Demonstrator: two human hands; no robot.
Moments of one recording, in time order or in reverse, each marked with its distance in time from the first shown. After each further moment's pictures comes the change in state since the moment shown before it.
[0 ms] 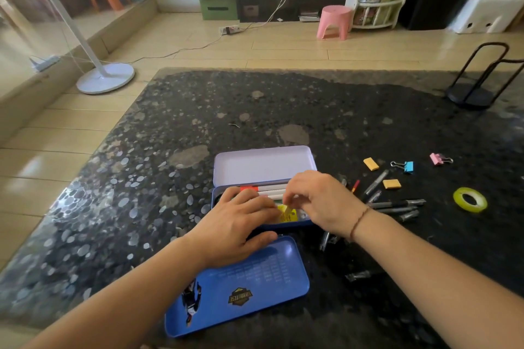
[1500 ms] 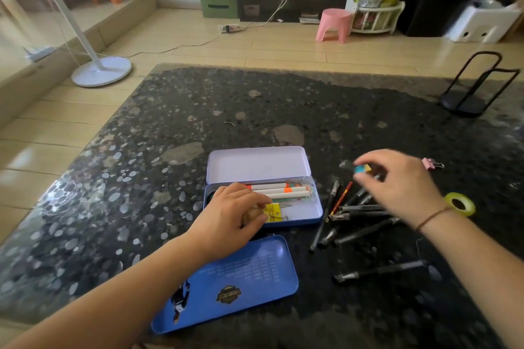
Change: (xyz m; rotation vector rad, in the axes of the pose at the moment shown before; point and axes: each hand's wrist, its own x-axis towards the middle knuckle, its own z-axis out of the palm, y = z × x) left_hand 0.008 0.009 0.006 -0.287 0.232 -0.201; right_hand -0.057 0.059 -0.063 -0.201 0.430 0.297
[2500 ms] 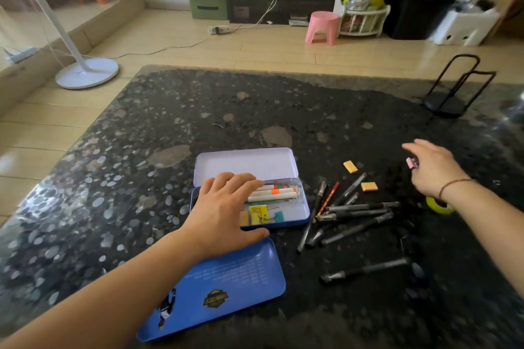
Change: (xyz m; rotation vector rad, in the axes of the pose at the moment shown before) left_hand 0.014 0.004 0.004 0.239 -0.086 -0.086; right_hand 0.020 0.108 -0.025 -0.348 -0.255 0.484
